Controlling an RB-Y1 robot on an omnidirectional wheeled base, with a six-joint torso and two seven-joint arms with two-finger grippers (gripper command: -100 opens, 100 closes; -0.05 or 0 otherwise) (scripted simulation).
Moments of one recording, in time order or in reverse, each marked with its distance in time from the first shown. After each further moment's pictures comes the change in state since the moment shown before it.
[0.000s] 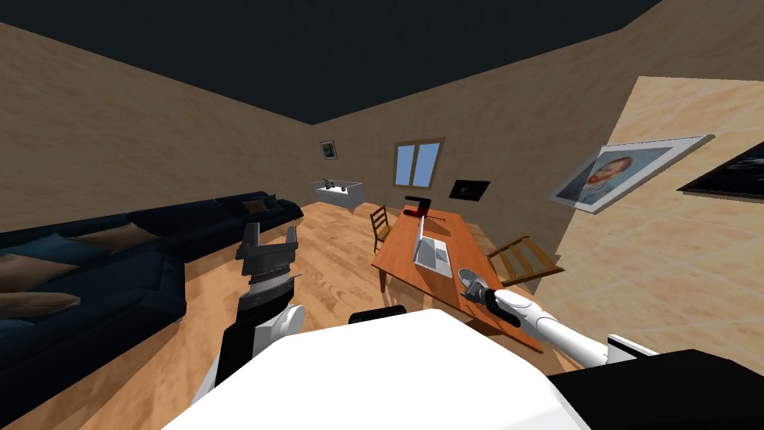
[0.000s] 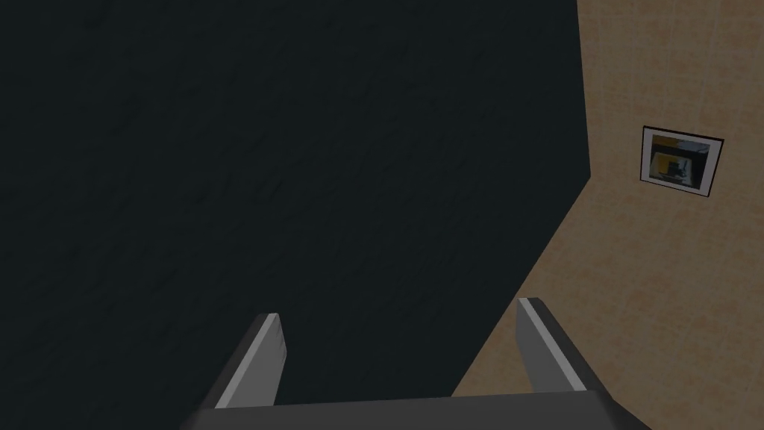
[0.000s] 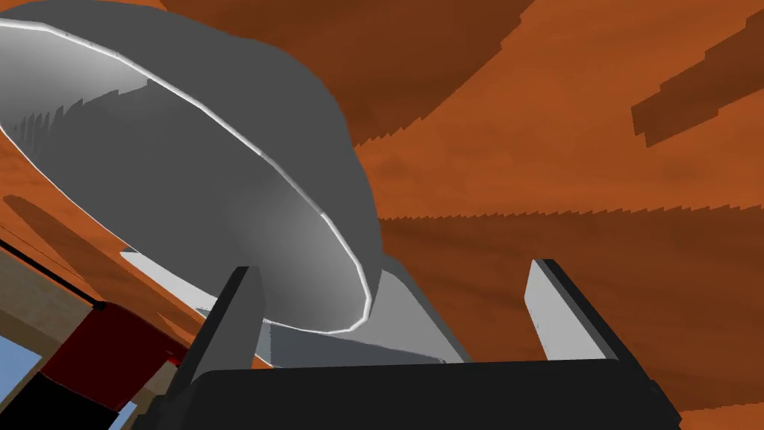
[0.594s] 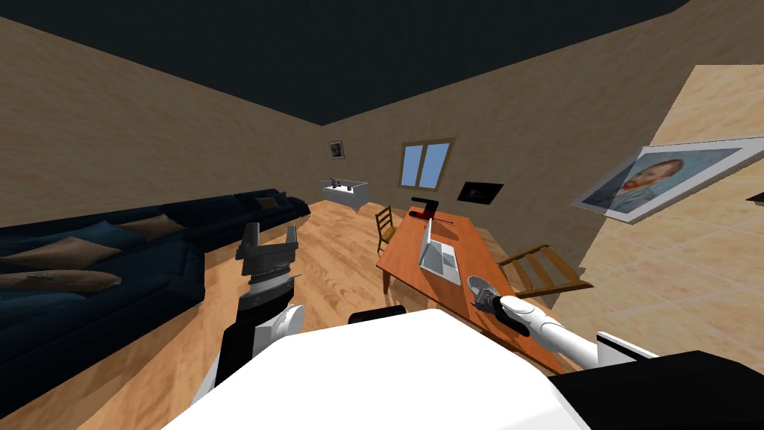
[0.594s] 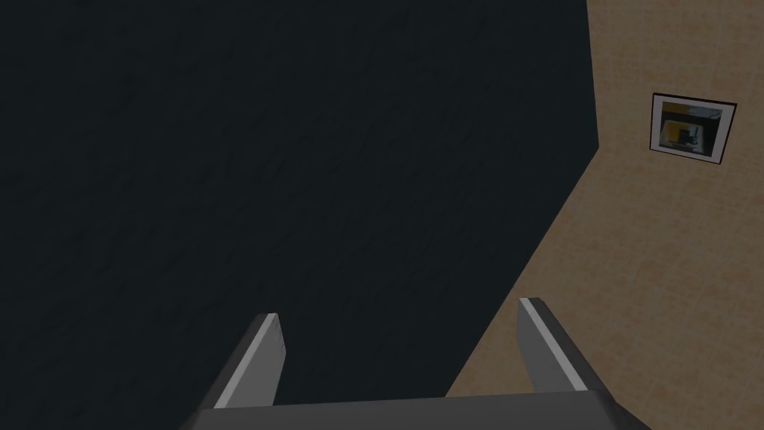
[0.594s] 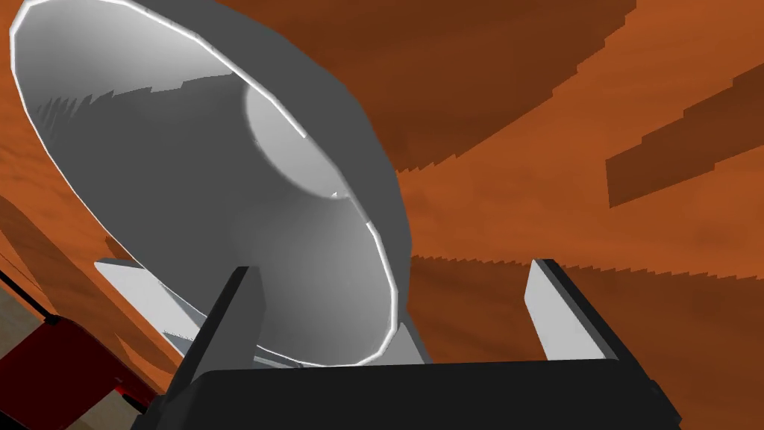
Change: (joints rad) left arm 0.000 0.000 0.000 0.000 0.000 0.000 0.000; right arm -0.020 0.019 0.045 0.130 0.064 0.025 0.027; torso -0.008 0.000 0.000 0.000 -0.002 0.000
